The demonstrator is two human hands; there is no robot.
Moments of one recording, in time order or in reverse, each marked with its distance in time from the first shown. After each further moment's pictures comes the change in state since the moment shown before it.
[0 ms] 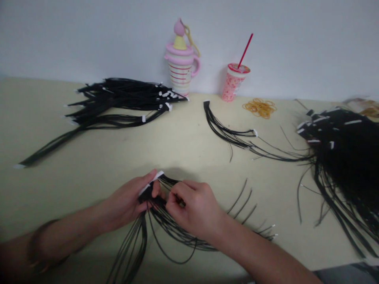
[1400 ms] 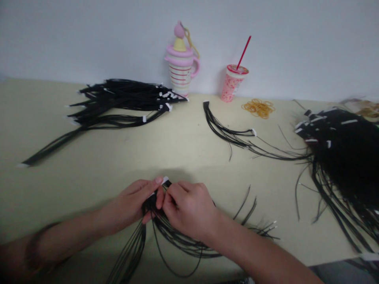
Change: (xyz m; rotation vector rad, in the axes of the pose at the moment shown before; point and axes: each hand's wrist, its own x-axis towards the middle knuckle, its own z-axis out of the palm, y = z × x) left_hand -0.009 0.002 0.011 0.342 -0.013 0.086; right_hand 0.000 -0.008 0.003 -0.094 -0.058 -0.052
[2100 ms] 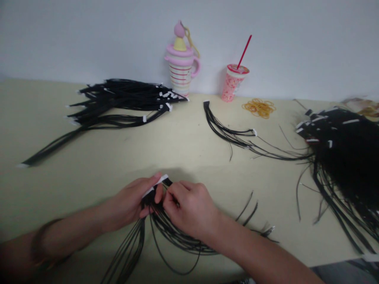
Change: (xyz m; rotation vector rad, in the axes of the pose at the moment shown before) left_hand 0.006 -0.006 -0.006 -0.312 -0.086 -0.042; right_hand 0.000 0.002 0.002 0.010 0.027 0.030
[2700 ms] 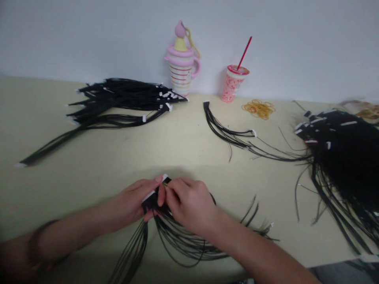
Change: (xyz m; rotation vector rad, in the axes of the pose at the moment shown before) left_hand -0.002 0.002 0.003 0.119 -0.012 0.010; right_hand 0.007 0.001 -0.006 0.034 -0.099 0.042
